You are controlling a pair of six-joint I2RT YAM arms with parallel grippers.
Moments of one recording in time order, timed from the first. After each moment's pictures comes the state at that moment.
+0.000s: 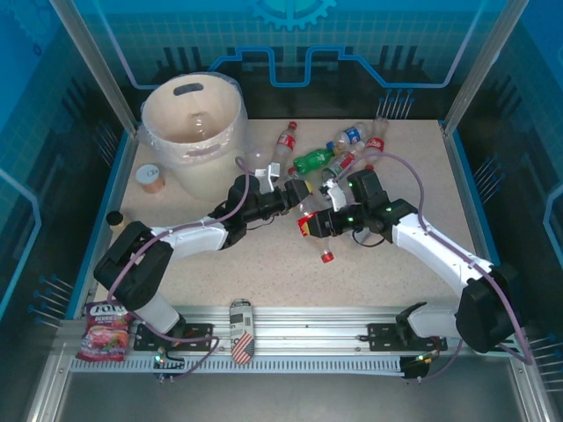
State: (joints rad) left arm -0.59 1.62 0.83 0.61 0.41 -1.14; right arm 0.47 1.30 0.93 -0.48 -0.61 0.22
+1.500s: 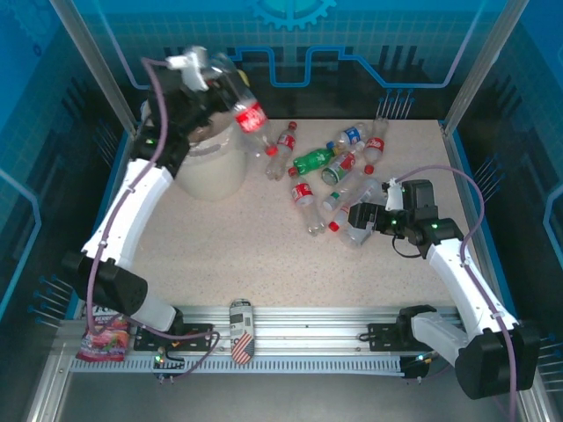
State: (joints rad) left arm -0.16 1.52 1.72 -0.19 0.27 -0.60; right arm 0.12 1.01 0.80 -0.63 -0.37 0.34
